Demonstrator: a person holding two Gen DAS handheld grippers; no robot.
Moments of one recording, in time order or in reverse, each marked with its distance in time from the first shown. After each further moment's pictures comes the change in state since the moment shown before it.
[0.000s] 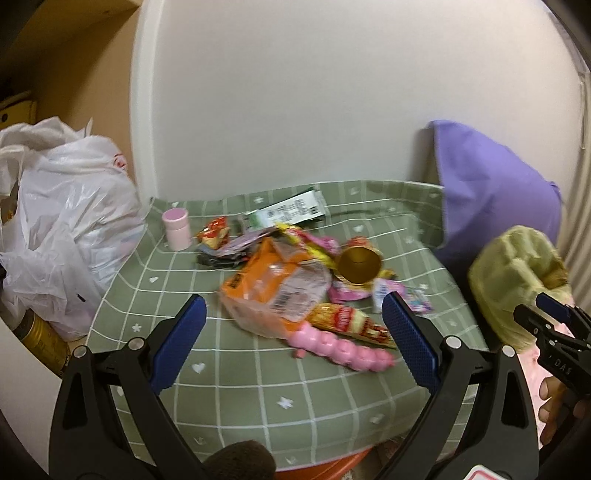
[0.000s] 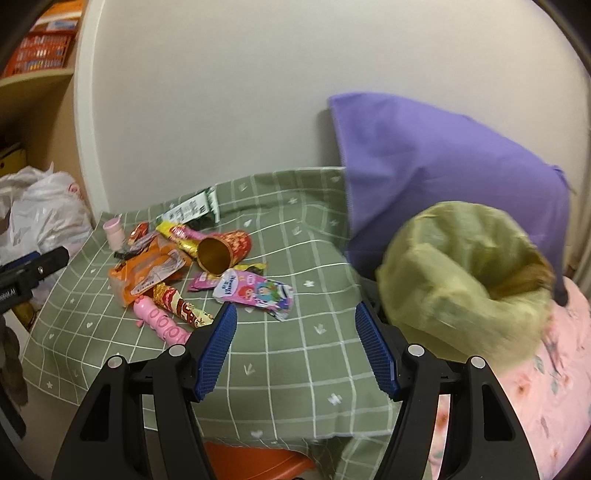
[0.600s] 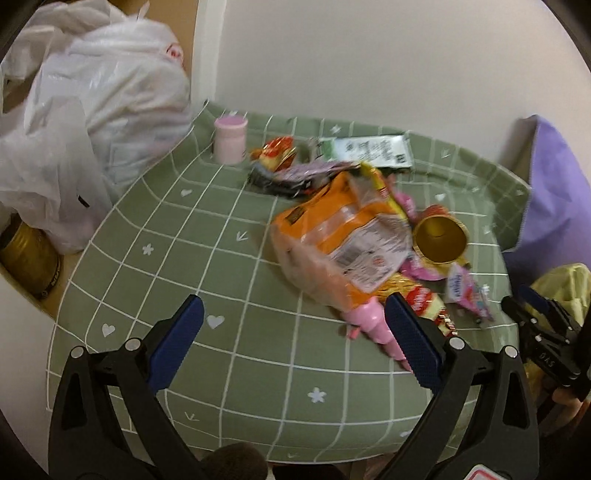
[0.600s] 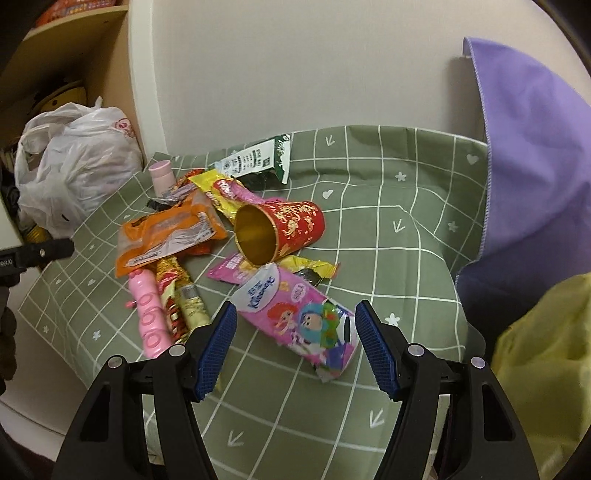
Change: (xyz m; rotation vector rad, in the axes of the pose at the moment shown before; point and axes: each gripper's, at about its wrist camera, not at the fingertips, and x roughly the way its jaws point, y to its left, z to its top) left arm 0.074 0.043 -0.023 -0.260 0.244 0.161; right arm 0.144 0.004 0.025 -0.199 0.139 0.333
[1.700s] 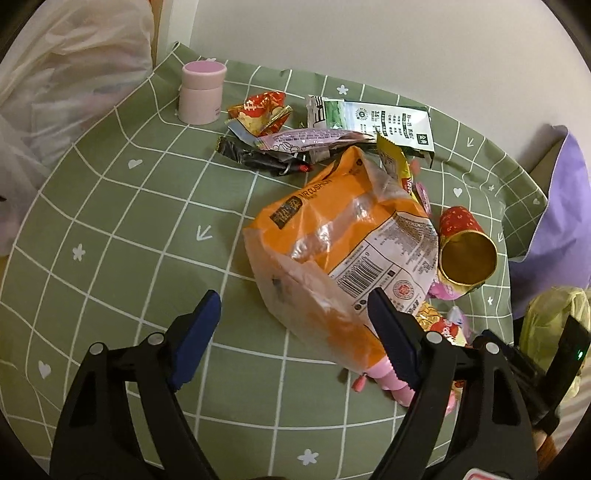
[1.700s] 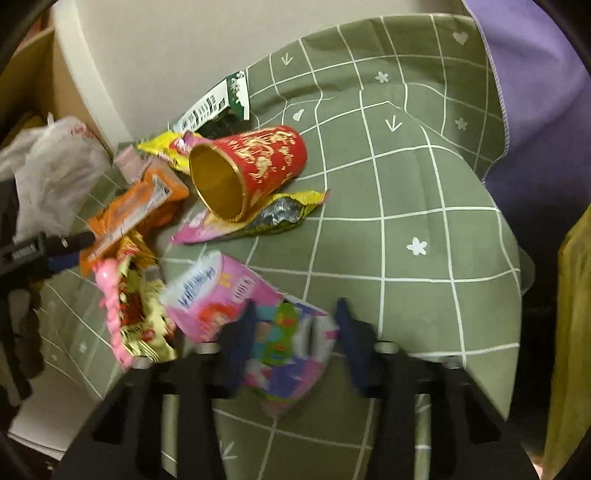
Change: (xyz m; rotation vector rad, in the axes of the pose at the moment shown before) left arm 0.076 0.009 0.026 -0.073 0.146 -0.119; right arm 0.051 -0.019 -0.029 0.196 0.179 0.044
